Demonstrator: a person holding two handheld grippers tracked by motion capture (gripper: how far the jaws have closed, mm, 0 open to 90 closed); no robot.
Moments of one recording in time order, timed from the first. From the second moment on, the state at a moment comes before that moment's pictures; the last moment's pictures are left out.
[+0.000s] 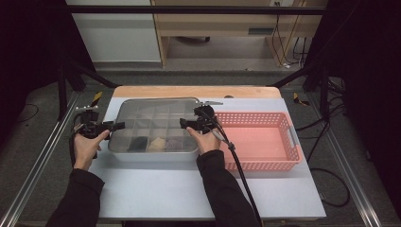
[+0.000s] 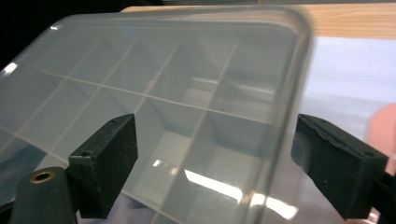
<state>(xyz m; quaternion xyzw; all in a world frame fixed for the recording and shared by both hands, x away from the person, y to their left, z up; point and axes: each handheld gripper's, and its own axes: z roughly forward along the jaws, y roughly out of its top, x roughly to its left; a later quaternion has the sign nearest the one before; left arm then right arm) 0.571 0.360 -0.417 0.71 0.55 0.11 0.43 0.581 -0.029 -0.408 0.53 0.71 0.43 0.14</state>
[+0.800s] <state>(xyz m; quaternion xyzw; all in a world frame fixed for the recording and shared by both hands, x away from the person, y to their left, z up) 0.517 0.349 -0.383 0.71 0.50 0.16 0.47 0.545 -0.063 -0.381 0.50 0.72 0.45 0.18</state>
